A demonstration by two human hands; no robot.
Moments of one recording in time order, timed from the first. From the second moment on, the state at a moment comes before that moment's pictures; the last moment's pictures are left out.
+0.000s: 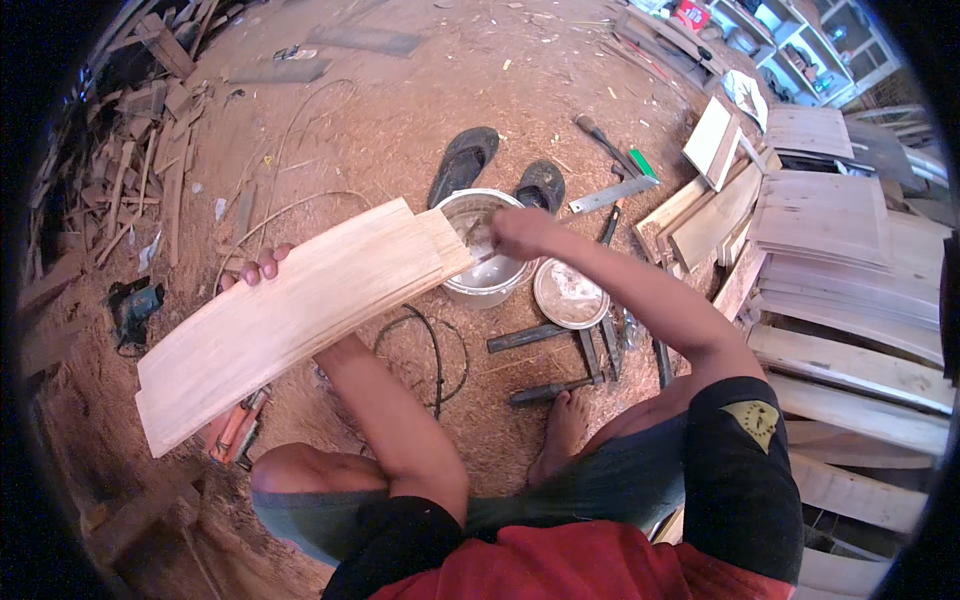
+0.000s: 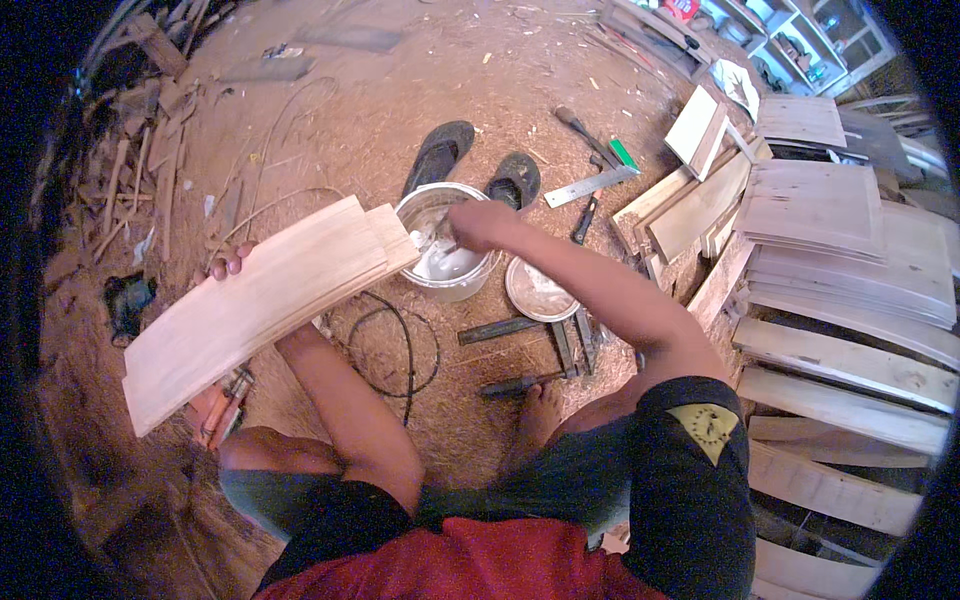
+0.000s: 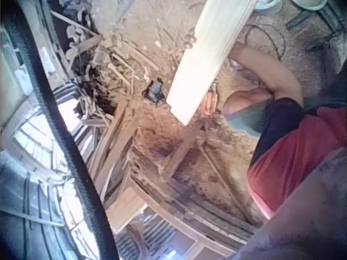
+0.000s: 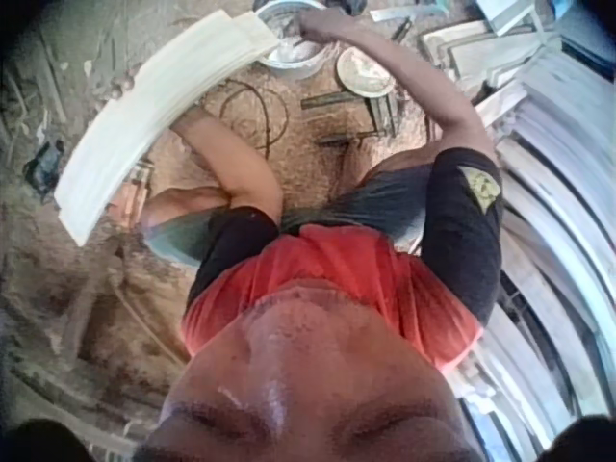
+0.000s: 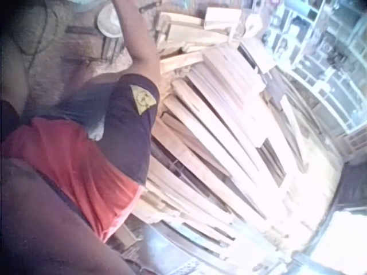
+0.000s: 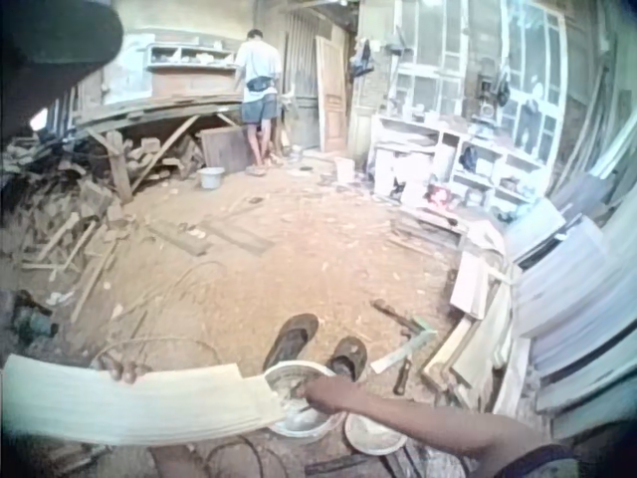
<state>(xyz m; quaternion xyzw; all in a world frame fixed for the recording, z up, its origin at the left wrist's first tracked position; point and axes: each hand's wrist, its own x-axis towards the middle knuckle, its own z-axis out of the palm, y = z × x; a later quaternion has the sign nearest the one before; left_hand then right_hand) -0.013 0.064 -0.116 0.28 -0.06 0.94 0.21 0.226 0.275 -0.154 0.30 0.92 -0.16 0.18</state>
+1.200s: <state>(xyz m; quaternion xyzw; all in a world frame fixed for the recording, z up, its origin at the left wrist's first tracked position) 0.000 0.087 -0.139 0.22 -0.09 0.95 0.22 0.274 0.245 -0.038 0.18 0.94 -0.19 -0.21</state>
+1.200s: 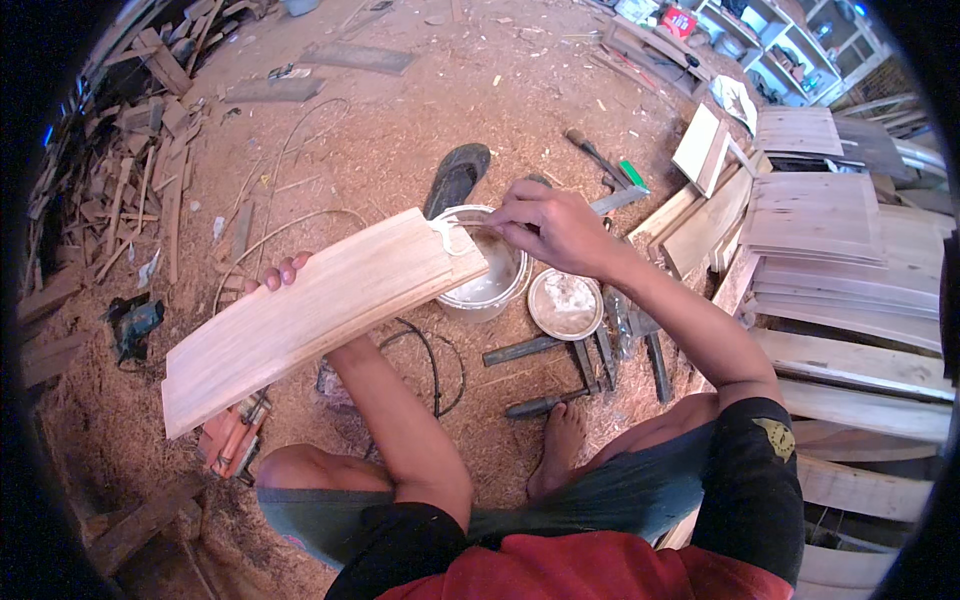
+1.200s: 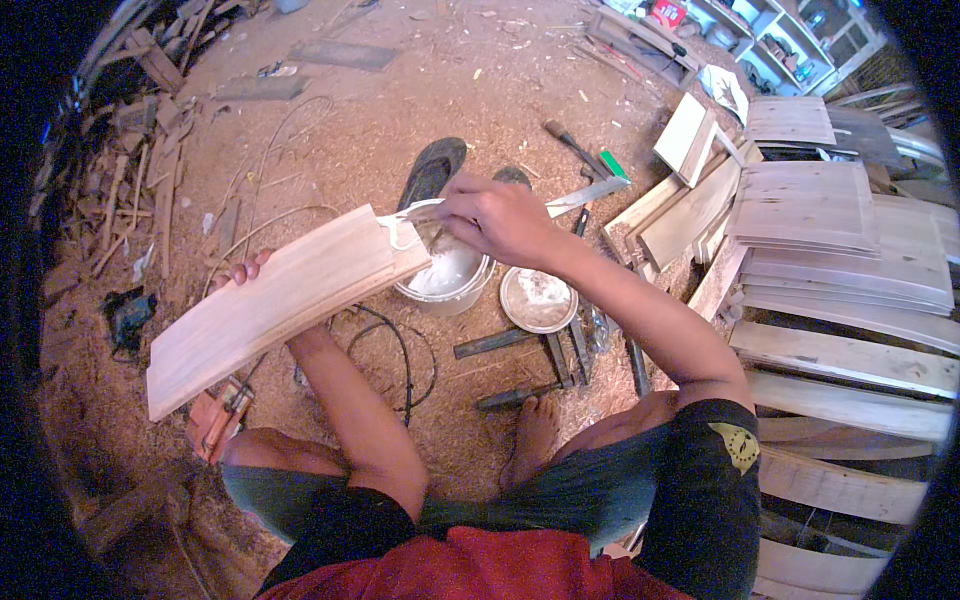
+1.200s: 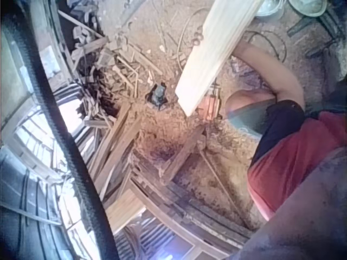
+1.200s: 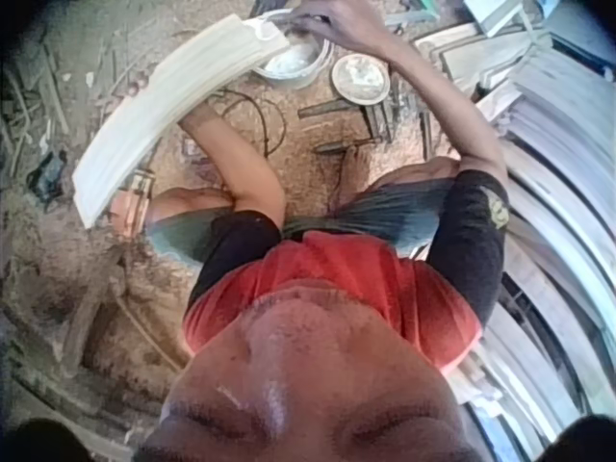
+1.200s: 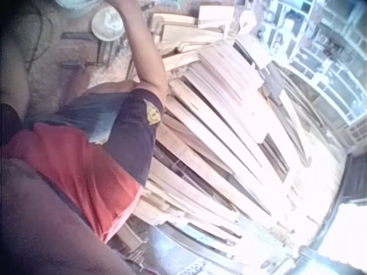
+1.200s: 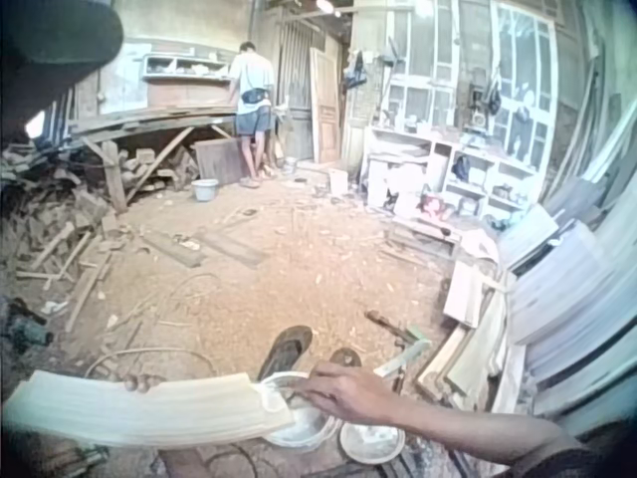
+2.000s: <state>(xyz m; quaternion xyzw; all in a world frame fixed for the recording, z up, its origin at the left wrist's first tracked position) -0.007 0.079 -0.147 0.22 -0.08 0.95 0.21 0.281 0.236 -0.013 0.11 0.97 -0.10 -0.19</state>
